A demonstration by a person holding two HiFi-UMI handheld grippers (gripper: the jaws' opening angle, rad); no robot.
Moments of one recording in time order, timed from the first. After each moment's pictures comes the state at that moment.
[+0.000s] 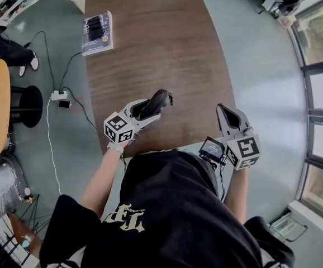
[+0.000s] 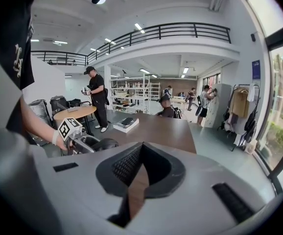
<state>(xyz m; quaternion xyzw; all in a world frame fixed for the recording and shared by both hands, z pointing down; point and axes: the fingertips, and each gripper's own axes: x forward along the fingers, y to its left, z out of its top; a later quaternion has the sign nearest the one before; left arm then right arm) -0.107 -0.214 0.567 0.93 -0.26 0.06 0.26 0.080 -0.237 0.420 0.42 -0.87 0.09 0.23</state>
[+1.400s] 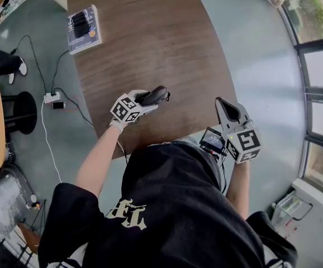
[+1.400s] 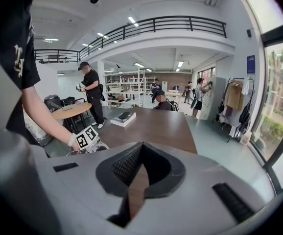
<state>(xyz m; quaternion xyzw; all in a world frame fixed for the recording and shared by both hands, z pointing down) -0.097 -0.223 0.701 0.91 -0.15 0.27 0.27 0.077 -0.226 0.442 0.44 -0.85 0.12 0.26</state>
